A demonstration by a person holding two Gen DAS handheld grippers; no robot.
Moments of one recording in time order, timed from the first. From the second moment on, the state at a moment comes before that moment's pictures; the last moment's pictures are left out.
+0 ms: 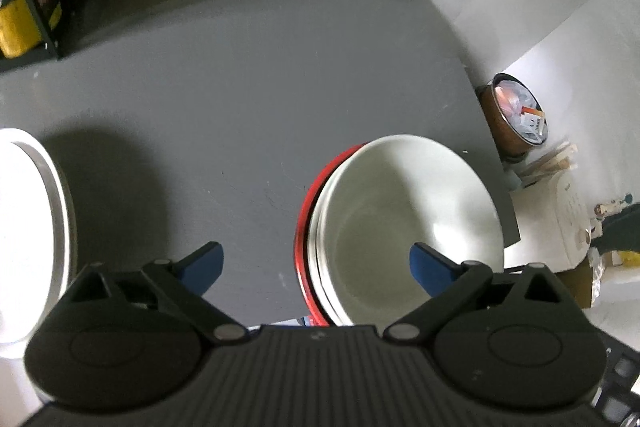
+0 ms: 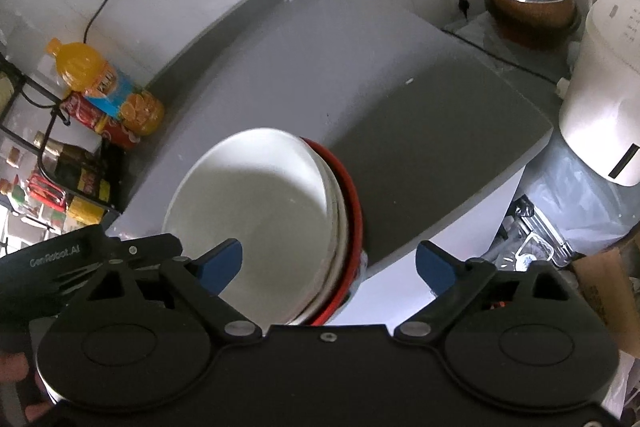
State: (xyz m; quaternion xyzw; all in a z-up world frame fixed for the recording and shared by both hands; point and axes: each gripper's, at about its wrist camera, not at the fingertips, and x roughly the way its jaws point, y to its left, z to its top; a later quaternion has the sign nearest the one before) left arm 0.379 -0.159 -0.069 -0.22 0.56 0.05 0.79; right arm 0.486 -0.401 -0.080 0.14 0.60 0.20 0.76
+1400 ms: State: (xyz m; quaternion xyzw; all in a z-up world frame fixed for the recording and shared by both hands) left arm 0.391 -0.135 -0.122 -0.33 0.58 0.06 0.75; right arm 0.512 -0.389 -0.131 0.15 0.64 0.24 0.72
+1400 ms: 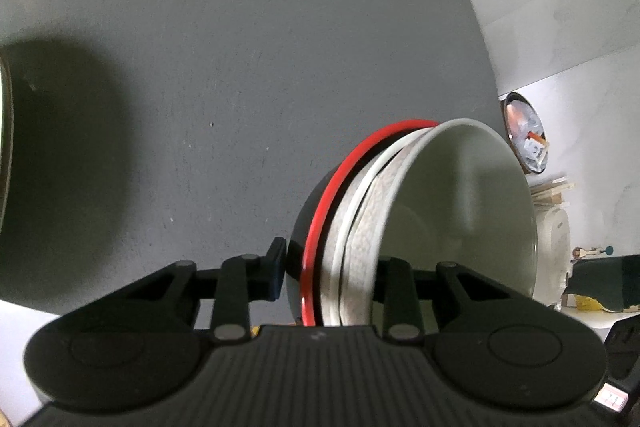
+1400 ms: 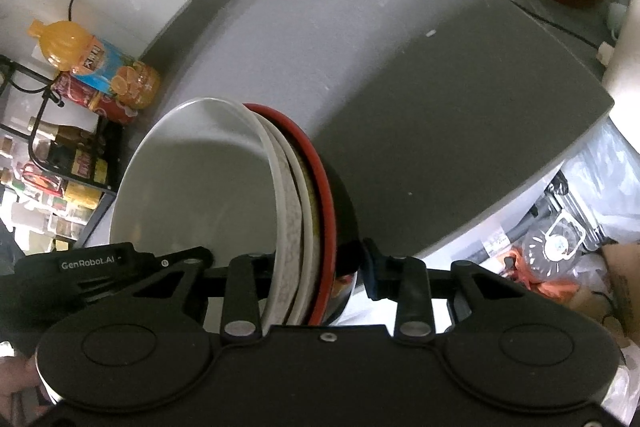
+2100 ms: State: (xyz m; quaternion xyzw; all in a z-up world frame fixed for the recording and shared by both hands) left arm 0.353 -0.048 -0.065 -0.35 0.53 0.05 0.77; right arm 0.484 -0.310 -0.078 0.15 0.62 0.26 0.73
